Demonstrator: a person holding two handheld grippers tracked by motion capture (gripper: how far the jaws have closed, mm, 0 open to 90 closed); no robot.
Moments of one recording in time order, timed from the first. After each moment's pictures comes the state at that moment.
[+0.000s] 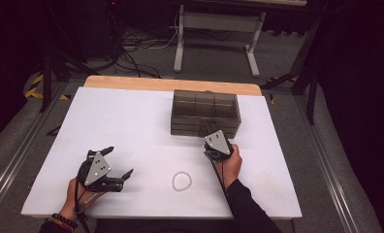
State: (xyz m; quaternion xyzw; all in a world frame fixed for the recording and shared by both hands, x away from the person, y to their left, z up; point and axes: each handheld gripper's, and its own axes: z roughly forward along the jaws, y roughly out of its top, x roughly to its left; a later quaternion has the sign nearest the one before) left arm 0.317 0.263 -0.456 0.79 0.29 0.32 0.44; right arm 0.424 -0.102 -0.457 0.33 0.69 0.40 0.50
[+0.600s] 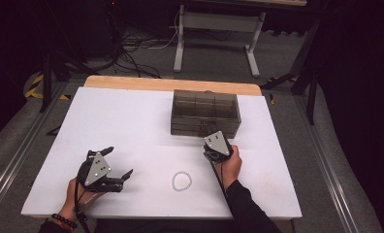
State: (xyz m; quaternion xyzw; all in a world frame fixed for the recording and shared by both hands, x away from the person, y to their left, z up) left arm 0.316 0.263 -0.456 0.79 0.28 0.32 0.44; right arm 0.420 -0.100 -0.456 0.34 0.69 0.40 0.50
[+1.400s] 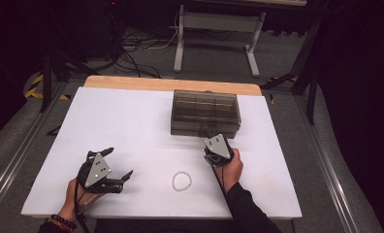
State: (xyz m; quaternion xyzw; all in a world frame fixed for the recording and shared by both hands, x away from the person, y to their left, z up) left arm 0.314 0.263 -0.456 0.79 0.28 0.32 0.43; right arm 0.408 -0.102 -0.455 0.33 0.70 0.40 0.50
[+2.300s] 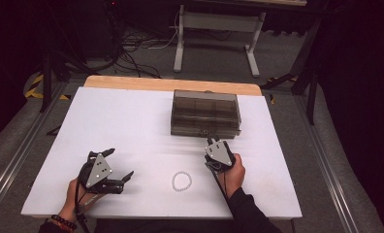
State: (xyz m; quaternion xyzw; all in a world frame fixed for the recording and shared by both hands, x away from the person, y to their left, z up) left arm 0.313 0.261 -0.457 0.80 0.28 0.32 0.43; right arm 0.389 -0.105 -0.454 0.32 0.71 0.39 0.50
